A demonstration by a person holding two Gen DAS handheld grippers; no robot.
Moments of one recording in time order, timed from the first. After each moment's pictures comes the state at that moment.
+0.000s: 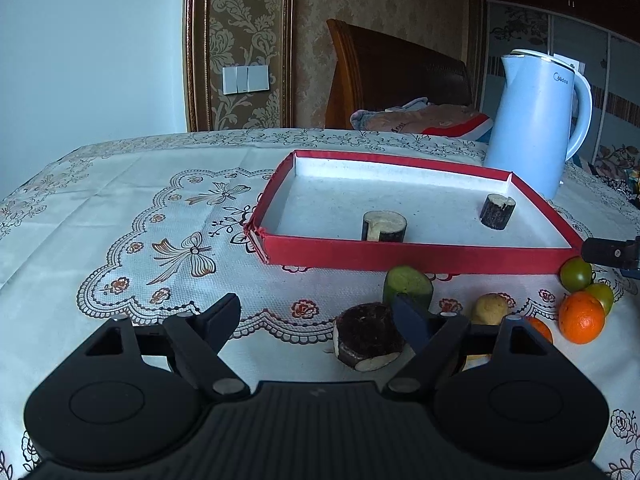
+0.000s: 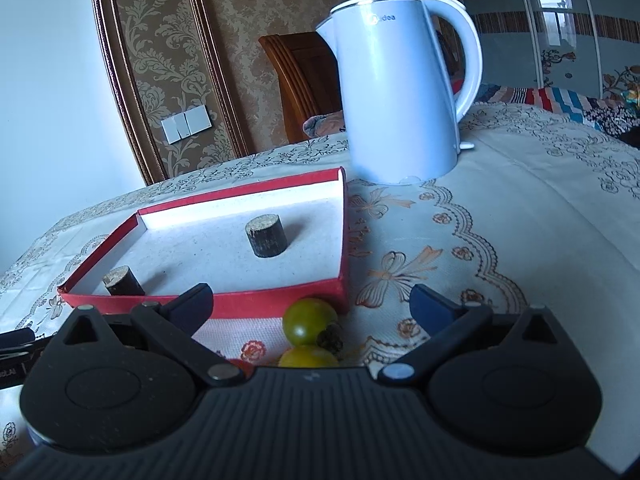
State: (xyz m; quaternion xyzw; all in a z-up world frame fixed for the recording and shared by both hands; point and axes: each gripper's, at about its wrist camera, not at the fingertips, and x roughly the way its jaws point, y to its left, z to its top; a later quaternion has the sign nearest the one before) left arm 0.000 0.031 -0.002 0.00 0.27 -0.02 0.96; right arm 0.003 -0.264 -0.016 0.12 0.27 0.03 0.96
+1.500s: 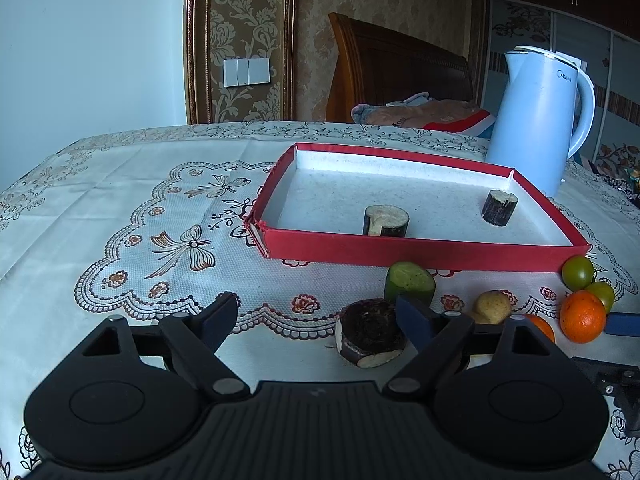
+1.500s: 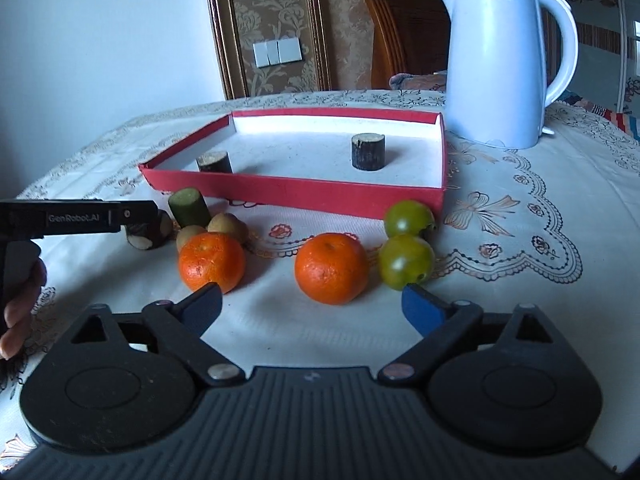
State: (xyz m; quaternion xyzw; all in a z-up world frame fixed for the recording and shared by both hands) left arm 0.001 0.032 -0.004 -0.01 0.28 -0.02 0.96; right arm -0.035 -0.213 -0.026 0.01 0.33 0.15 0.93
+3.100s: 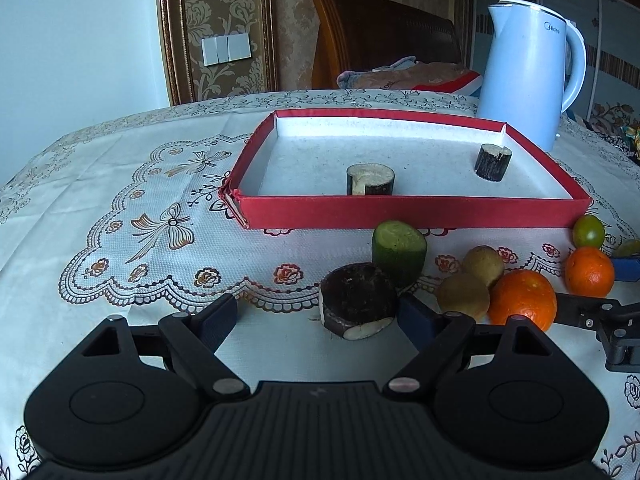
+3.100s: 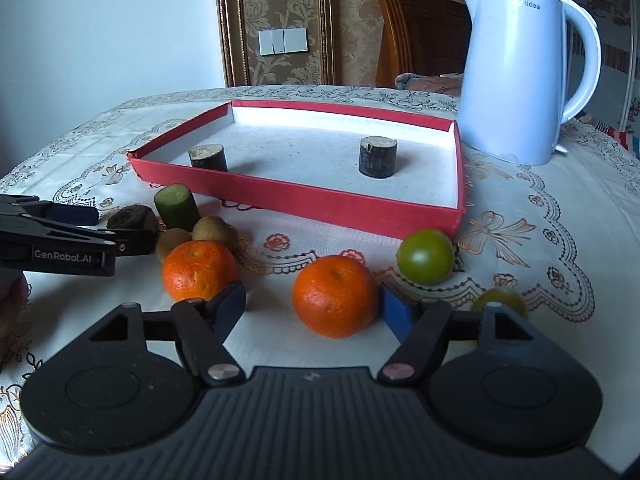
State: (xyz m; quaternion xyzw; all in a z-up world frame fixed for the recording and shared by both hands) left arm 0.009 0.019 -0.016 0.03 0.33 -0.04 0.94; right arm -0.013 -0.205 -0.029 -0.02 0.33 0.15 0.93
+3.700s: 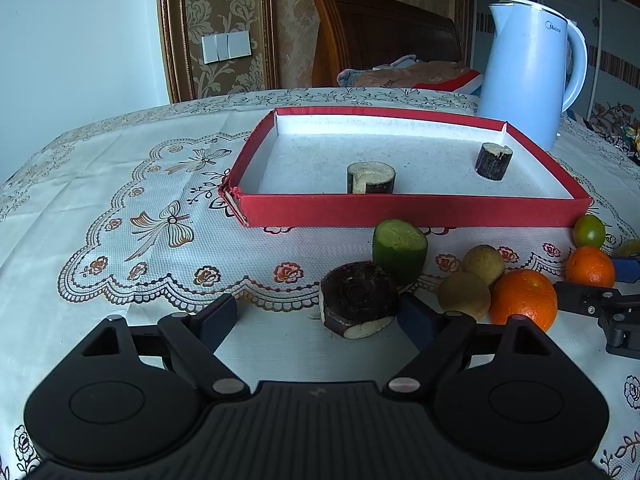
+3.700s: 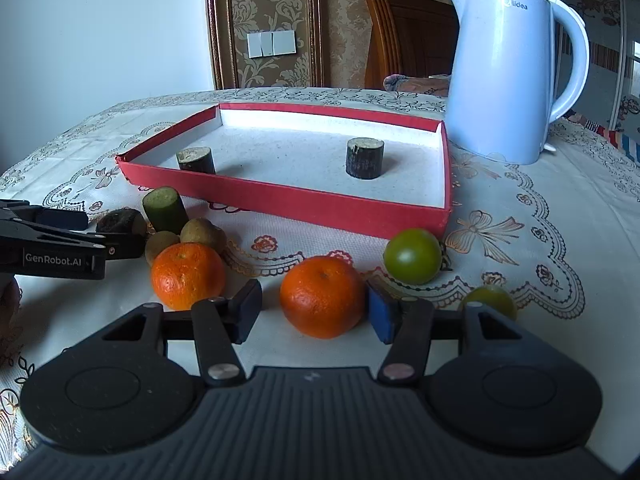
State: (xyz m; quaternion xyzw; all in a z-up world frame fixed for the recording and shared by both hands) left arm 0.009 0.020 -0.017 0.03 0.33 -0.04 0.94; right arm -0.013 -0.206 -0.029 -0.02 0.33 0.13 0.94
